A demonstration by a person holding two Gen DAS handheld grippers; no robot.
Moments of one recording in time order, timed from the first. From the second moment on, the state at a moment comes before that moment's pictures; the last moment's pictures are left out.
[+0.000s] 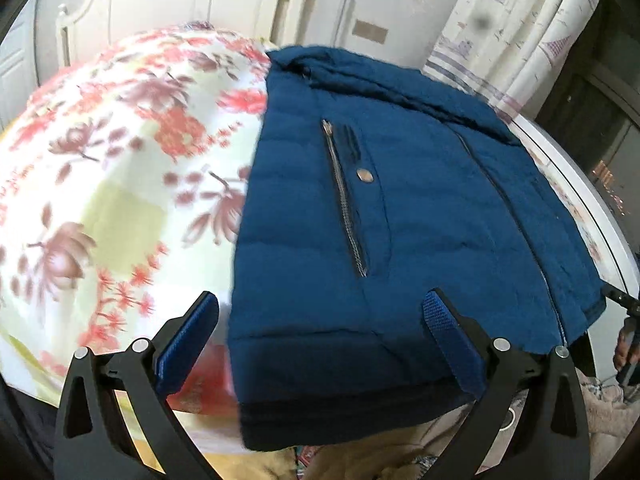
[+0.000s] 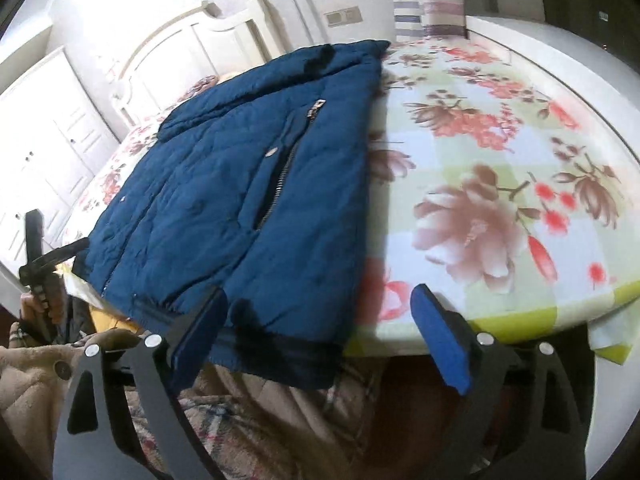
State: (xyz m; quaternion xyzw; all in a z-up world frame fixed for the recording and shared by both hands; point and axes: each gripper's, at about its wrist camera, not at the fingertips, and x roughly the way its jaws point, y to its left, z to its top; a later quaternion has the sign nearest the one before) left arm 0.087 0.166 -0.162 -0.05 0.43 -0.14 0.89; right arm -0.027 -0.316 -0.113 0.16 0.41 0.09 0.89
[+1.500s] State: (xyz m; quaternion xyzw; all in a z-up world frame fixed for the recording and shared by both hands) left arm 0.011 0.187 -0.113 -0.18 0.34 -0.28 0.88; right arm -0.081 -0.301 -0.059 0.20 0.35 0.17 0.90
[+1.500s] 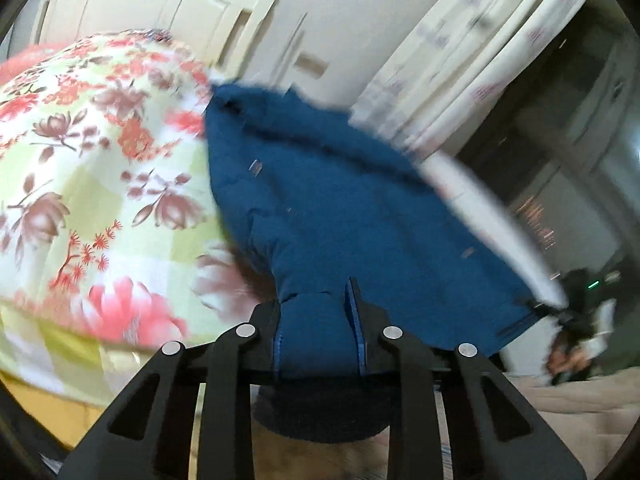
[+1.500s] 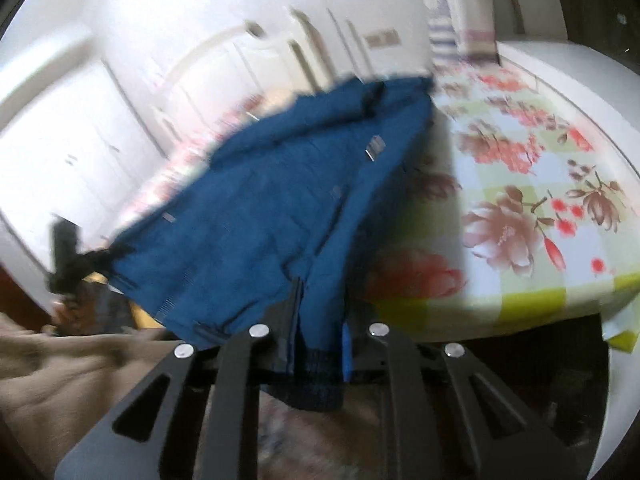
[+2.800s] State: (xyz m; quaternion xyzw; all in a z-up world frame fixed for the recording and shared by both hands) left arm 0.379 0.136 -0.091 -0.13 0.47 -0.28 0.82; right arm 0.340 -0.359 -0.080 0.14 0.45 0.12 0.88
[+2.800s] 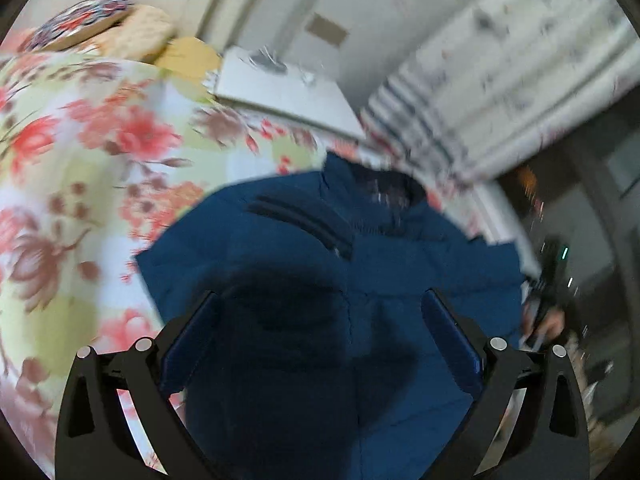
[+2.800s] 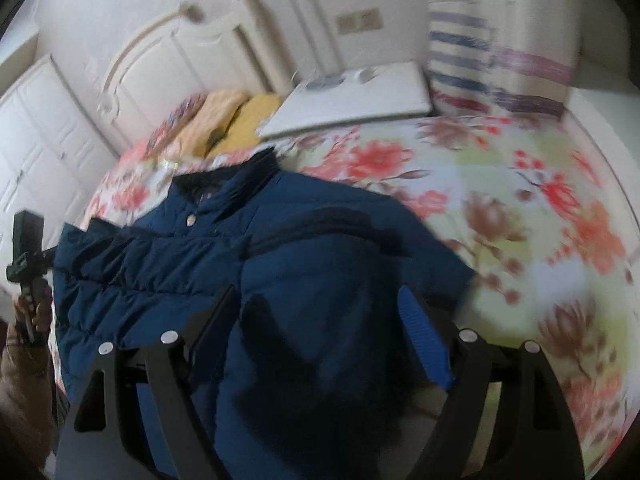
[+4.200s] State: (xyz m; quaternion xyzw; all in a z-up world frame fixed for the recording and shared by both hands) left arm 0.399 -0.009 -0.043 0.02 0.34 -0.14 0.93; right arm 0.392 -0.207 -0.007 -0.01 0.38 0.11 0.92
